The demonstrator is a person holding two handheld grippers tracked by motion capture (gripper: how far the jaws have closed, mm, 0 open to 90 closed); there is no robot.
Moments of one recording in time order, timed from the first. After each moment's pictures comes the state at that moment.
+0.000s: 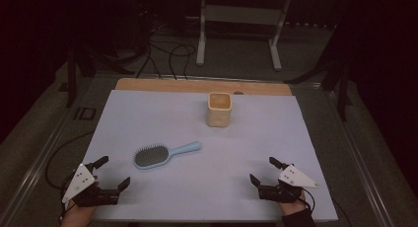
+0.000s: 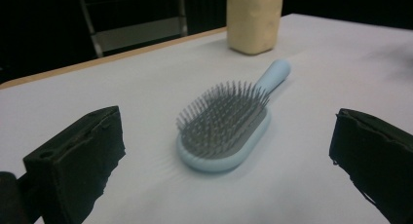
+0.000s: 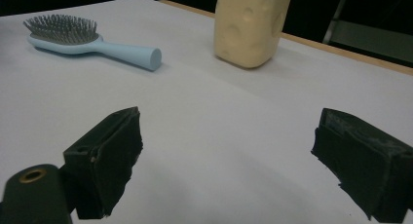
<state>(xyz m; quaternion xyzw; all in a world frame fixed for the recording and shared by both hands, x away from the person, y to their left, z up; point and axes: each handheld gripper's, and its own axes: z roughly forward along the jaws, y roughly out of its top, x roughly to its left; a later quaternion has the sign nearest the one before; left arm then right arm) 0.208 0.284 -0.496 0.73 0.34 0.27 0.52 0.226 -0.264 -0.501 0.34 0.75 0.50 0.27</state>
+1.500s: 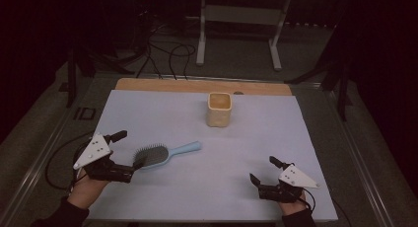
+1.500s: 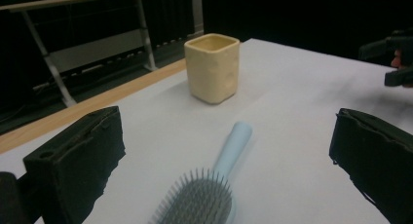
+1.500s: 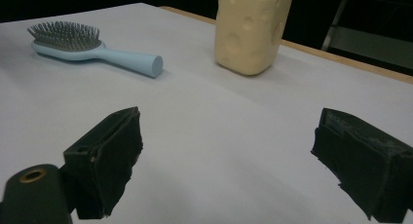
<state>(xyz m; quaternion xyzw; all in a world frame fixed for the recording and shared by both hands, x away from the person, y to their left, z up) 0.254 0.234 -0.415 0.76 0.28 0.23 0.54 0.225 -0.263 -0.497 0.34 0.74 0.51 0.27</state>
